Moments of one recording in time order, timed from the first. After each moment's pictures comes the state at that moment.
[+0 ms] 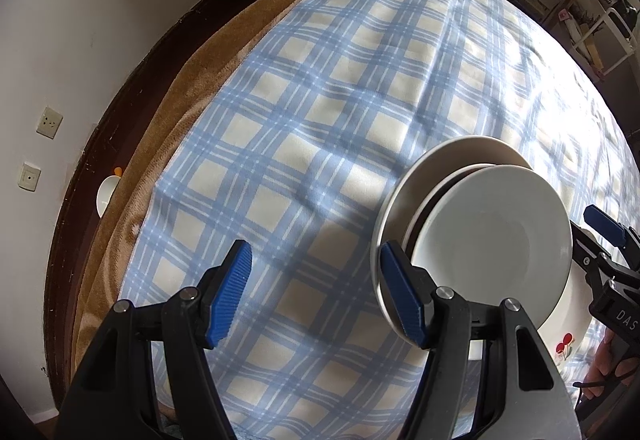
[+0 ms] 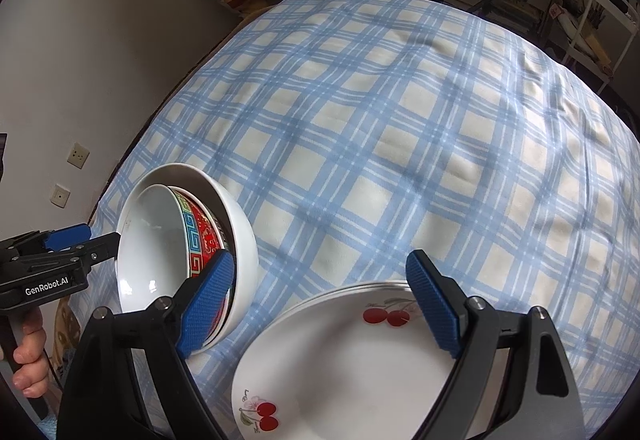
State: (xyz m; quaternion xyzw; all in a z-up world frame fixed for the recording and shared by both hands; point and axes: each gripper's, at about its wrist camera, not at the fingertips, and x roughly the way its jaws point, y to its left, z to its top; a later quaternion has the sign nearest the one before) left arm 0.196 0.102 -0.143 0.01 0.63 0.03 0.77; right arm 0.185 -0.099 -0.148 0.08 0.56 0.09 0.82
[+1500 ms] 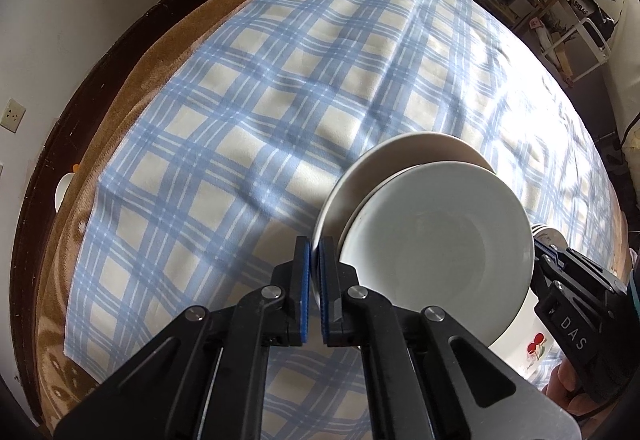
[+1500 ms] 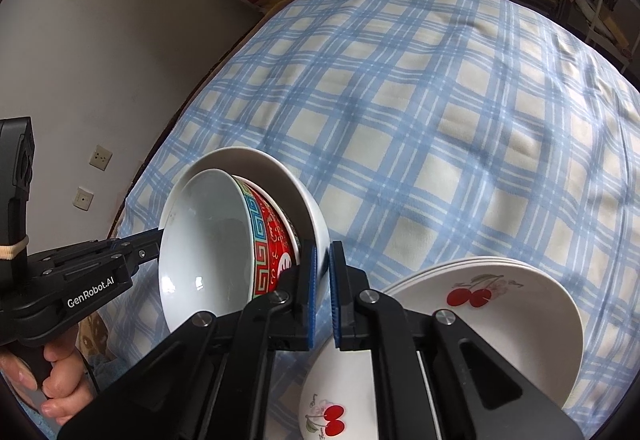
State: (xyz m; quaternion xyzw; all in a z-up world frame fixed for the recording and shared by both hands) left arm 0.195 0.092 -0.156 -0.04 0.63 -0.03 0.77; right arm 0.181 -0.065 -0.158 0.12 0.57 0.13 0.80
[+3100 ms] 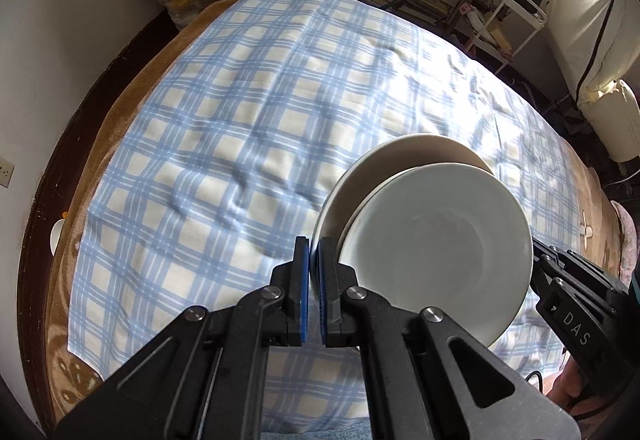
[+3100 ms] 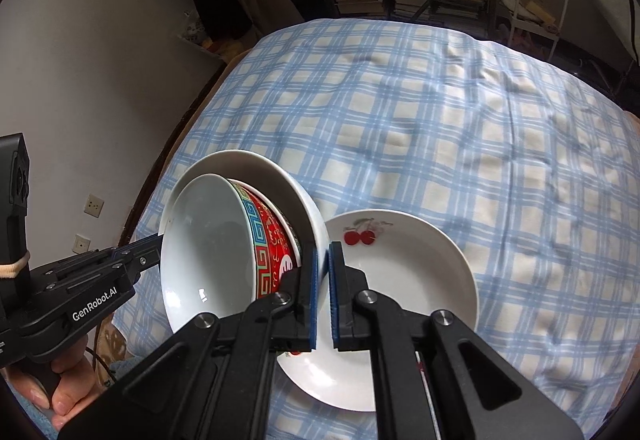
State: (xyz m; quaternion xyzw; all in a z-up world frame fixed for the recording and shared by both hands) left arm 0.148 0.003 -0.077 0.00 0.59 -0.11 0.80; right arm 0.103 -0.142 -0.081 0.17 0.53 0.04 0.83
